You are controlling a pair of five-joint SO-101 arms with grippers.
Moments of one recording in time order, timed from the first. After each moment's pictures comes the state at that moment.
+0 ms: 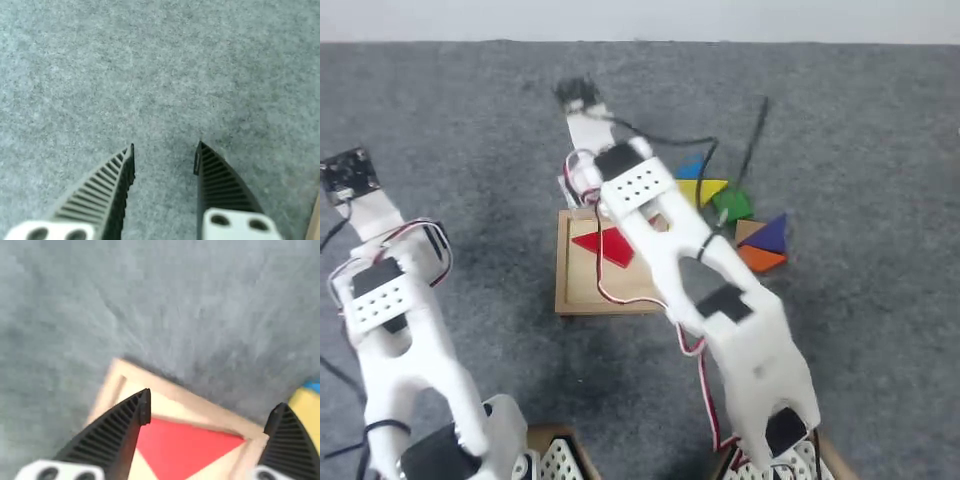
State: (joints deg) left arm -36.0 -24.9 51.1 40.2 0.9; right arm -39.2 33.9 -33.9 68.4 -9.2
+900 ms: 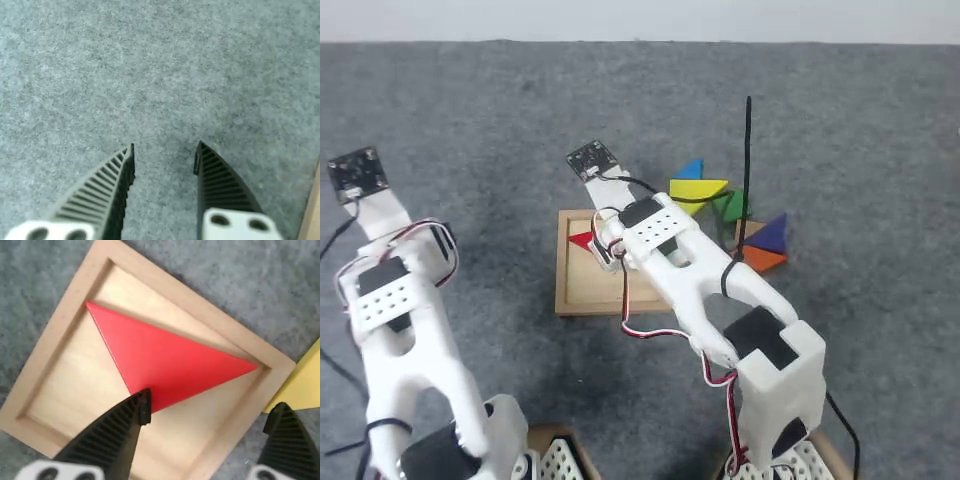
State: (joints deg) left arm -35.3 -24.9 51.9 40.2 0.9; right arm -39.8 19.6 8.9 51.5 -1.5
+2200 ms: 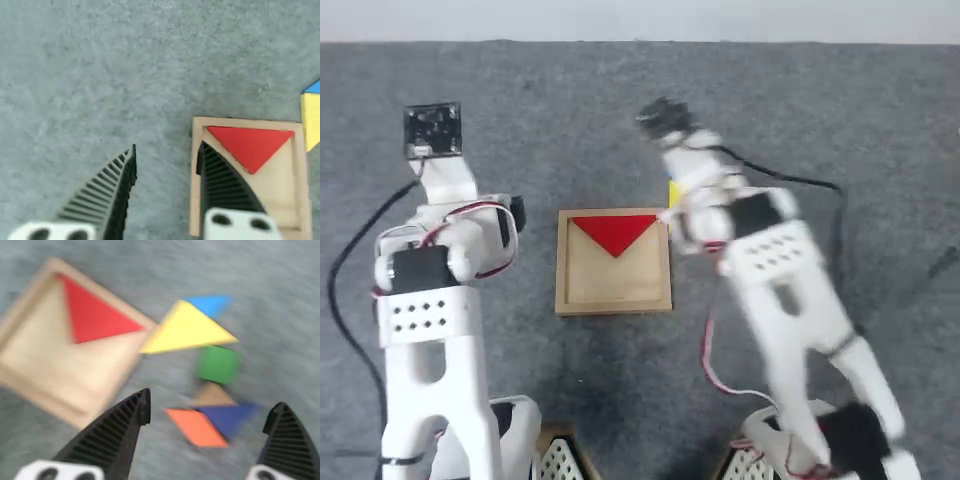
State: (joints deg) left arm -14.0 -39.1 39.7 65.6 5.1; right arm -20.9 -20.8 21.4 64.9 15.1
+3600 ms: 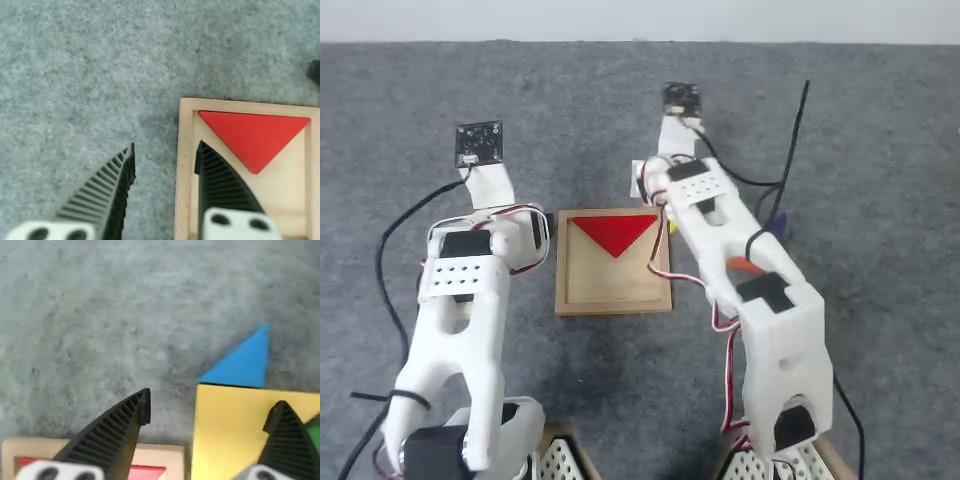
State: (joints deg) left arm -9.6 -24.0 48.1 49.4 8.5; right arm -24.6 35.3 -9.9 42.5 -26.2
